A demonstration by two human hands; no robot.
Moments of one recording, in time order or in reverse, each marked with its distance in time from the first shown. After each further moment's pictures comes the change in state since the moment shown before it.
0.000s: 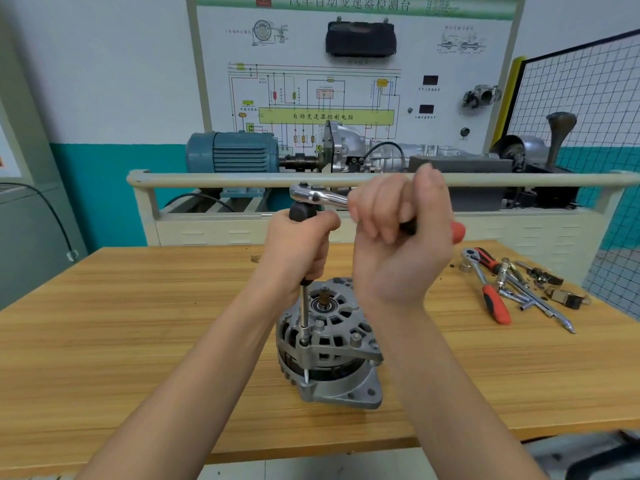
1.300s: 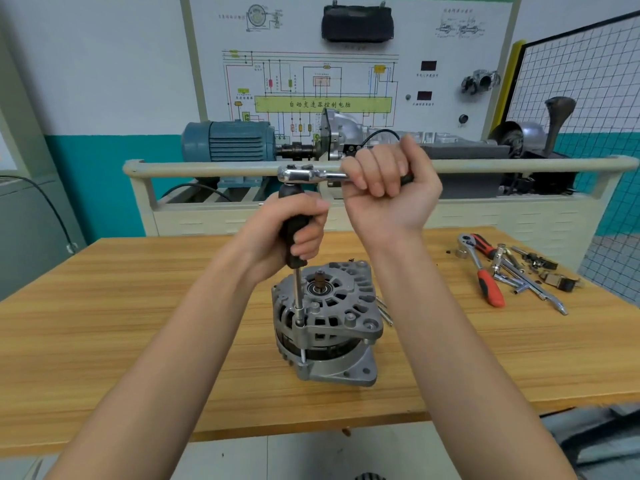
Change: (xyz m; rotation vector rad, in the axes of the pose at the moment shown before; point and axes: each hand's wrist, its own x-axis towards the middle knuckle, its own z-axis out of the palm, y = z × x) left_hand 0.008 0.003 -0.026 -0.150 -0.503 -0.070; right_hand 0.033 0.005 -0.025 0.460 0.168 0.439
